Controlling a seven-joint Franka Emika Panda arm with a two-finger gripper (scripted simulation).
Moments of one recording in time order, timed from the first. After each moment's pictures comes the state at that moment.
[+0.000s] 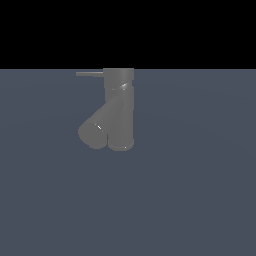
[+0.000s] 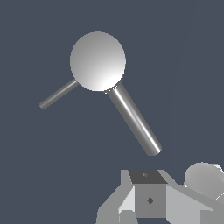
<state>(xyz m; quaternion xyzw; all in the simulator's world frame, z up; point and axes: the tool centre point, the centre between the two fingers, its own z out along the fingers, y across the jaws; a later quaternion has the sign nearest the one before) -0.080 0.062 0.428 -0.93 0.35 0.06 0.05</state>
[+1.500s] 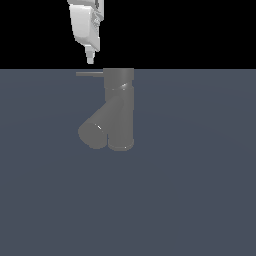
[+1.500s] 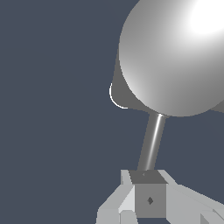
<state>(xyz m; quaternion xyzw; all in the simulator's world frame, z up) 0.065 0.120 0.308 -0.73 0.68 0.04 0.01</state>
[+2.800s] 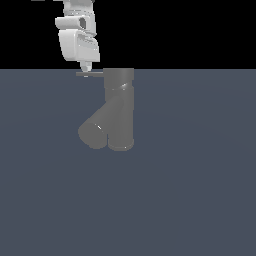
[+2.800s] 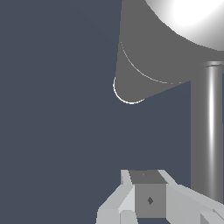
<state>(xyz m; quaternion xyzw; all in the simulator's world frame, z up) 0.090 0.143 0.269 -0.65 0.76 0.00 0.00</state>
